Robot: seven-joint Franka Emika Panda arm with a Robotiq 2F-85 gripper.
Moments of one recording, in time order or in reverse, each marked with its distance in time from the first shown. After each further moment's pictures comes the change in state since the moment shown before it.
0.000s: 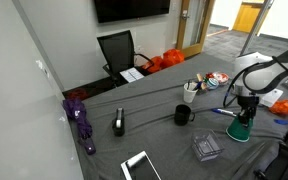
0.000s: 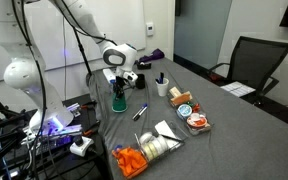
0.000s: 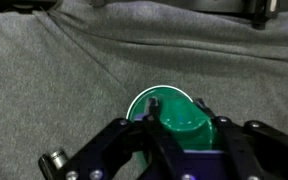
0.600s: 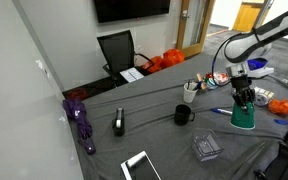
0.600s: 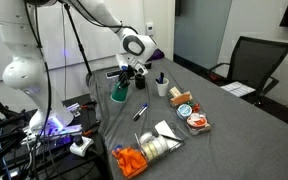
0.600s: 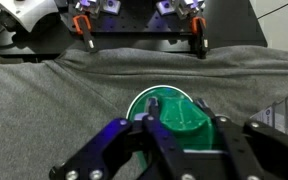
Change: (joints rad) arm -0.038 0.126 -0.022 0.386 0.079 -0.552 0.013
